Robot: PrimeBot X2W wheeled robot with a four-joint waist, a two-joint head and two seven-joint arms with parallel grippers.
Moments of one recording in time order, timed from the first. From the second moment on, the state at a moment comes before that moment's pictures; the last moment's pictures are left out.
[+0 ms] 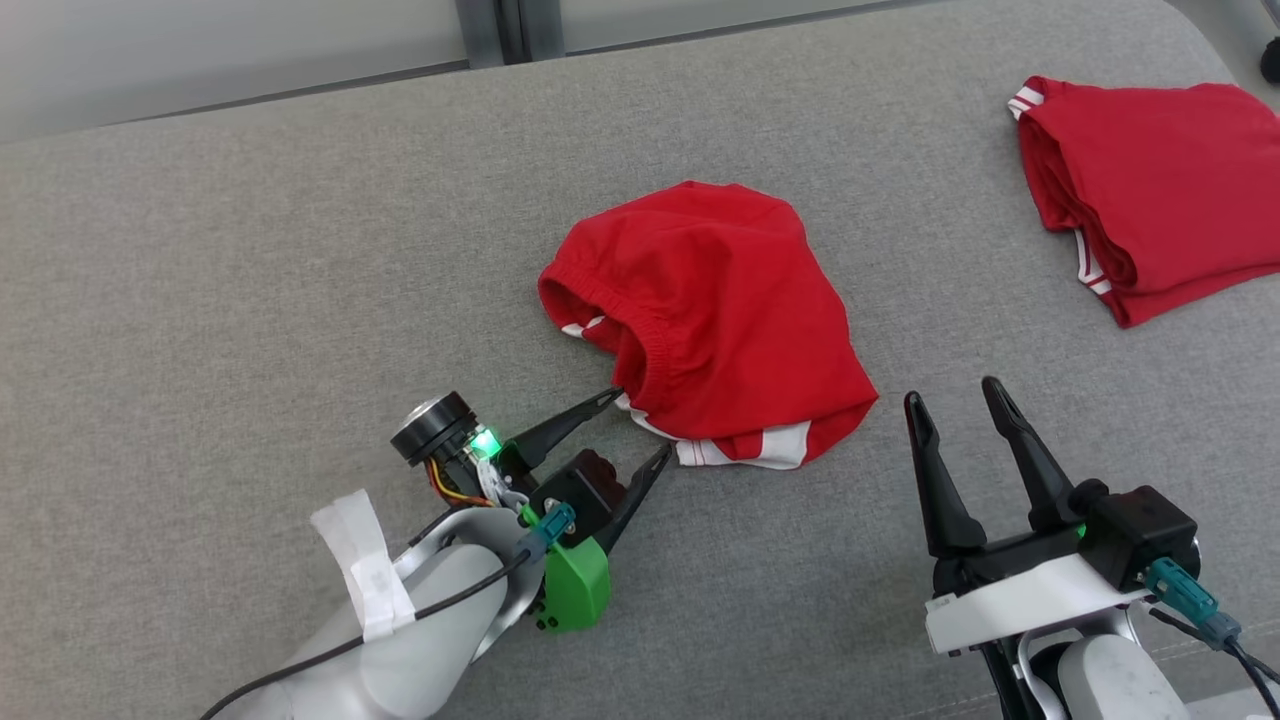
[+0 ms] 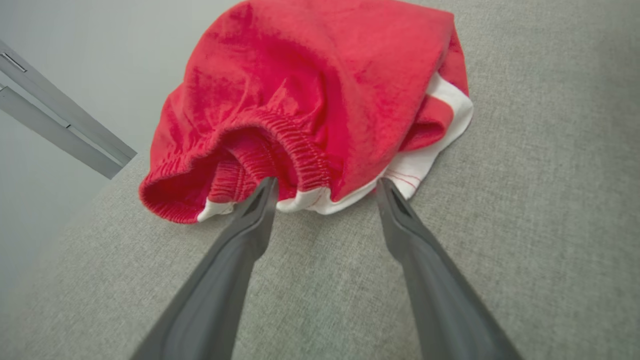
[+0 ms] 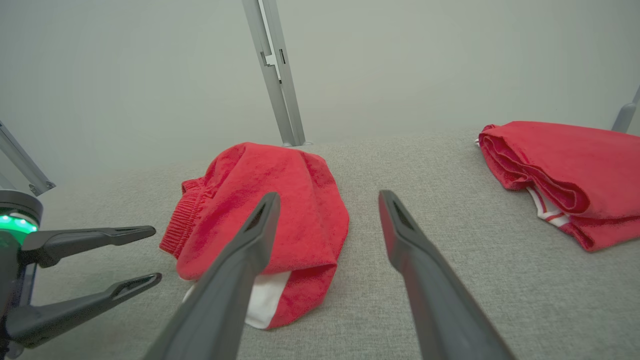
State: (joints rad) left arm -0.60 0.17 -0.85 0.65 -0.07 -0.13 -0.26; right arm -0.04 -0.09 0.13 0.04 0.22 0.13 -0.26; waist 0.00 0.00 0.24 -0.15
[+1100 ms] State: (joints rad) left arm -0.73 0.30 -1.03 0.60 -0.12 -0.13 -0.26; right arm -0.06 -0.07 0.13 0.04 0.22 0.13 -0.26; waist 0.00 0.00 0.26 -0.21
